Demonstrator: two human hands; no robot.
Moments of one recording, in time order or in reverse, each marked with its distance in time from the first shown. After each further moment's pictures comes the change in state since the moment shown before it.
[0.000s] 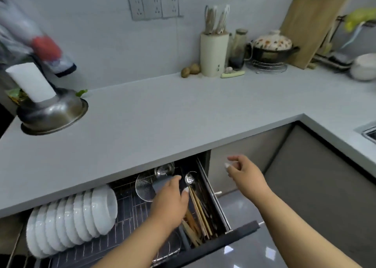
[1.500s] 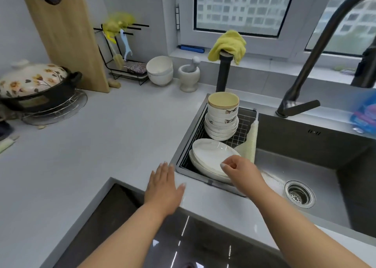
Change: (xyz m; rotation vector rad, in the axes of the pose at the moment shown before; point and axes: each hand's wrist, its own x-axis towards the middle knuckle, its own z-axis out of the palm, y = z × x) left_hand 0.264 0.473 0.353 0.553 -0.482 0.767; right_hand 0.123 0.276 -0.450 -0.041 0.580 0.571
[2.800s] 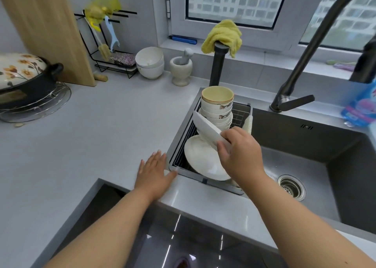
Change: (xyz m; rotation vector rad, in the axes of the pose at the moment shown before) left_hand 0.032 -0.012 -0.017 -0.196 -0.046 -0.003; right_hand 0.007 -0.031 -0.011 -0.247 0.621 -0.581
